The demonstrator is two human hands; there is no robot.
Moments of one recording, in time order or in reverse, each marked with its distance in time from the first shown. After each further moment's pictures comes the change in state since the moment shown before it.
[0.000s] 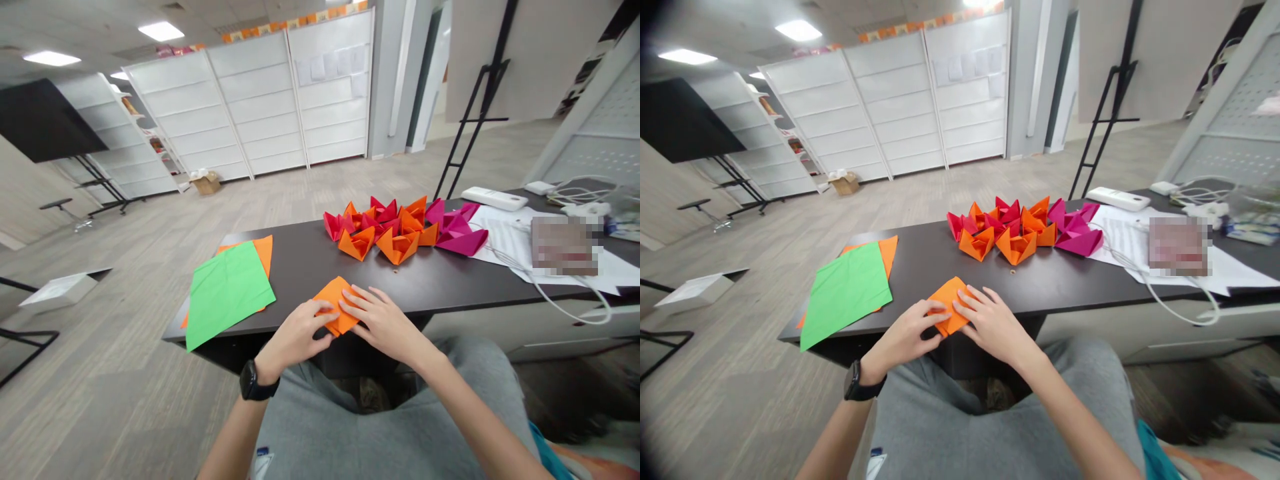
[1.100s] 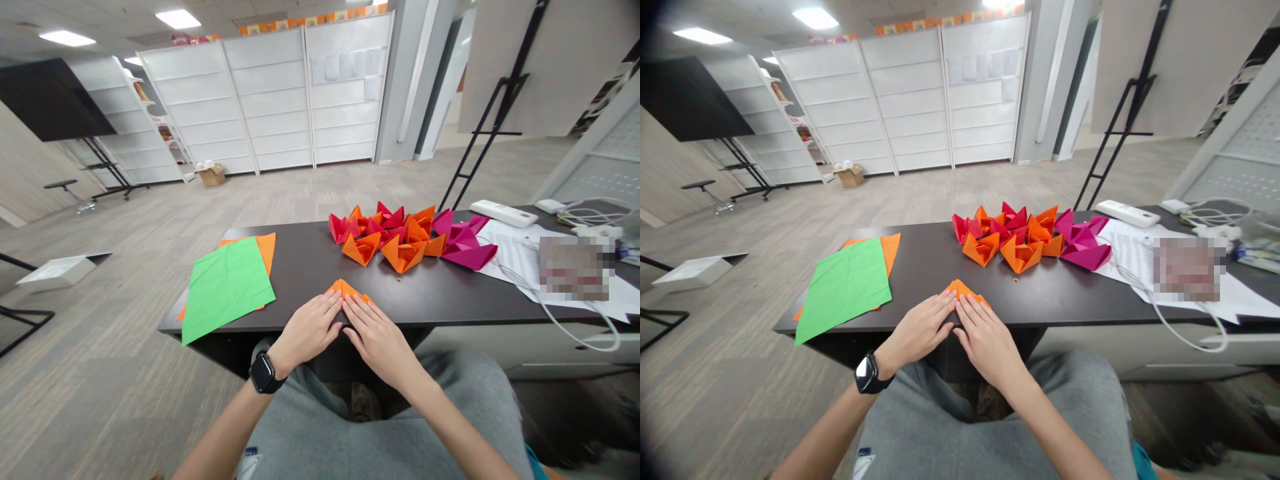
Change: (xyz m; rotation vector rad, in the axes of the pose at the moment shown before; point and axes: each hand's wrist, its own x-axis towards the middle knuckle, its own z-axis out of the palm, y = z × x) left_hand 0.019 -0.006 0.023 0.310 -0.018 0.008; right_hand -0.006 -0.011 0.021 -0.202 0.133 0.034
